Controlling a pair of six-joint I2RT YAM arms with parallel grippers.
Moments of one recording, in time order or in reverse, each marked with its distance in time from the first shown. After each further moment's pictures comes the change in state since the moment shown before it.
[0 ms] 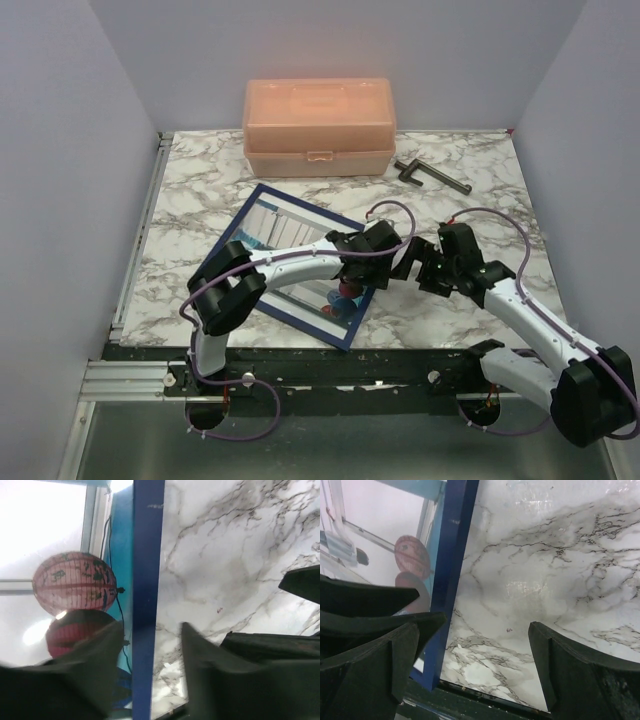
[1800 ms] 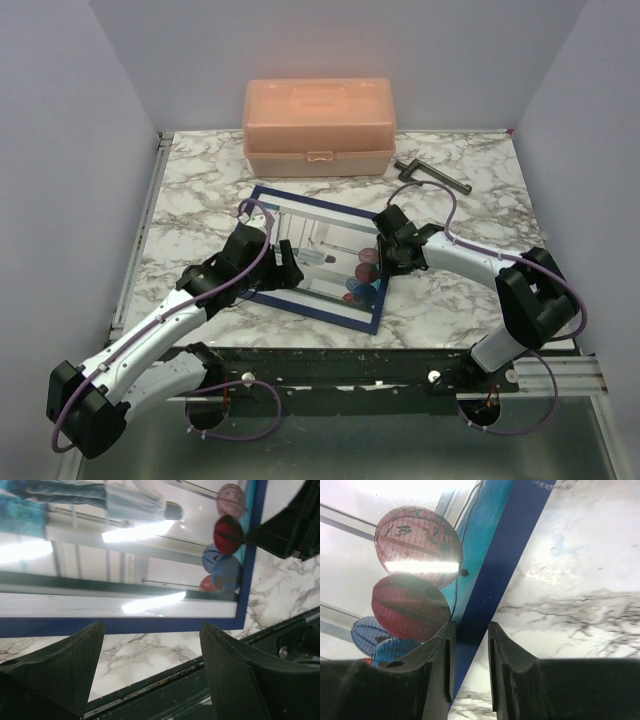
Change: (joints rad) left arm 0.377 -0.978 -0.655 -0.029 0.109 0.047; right arm 0.251 0.583 0.333 -0.036 0.273 -0.163
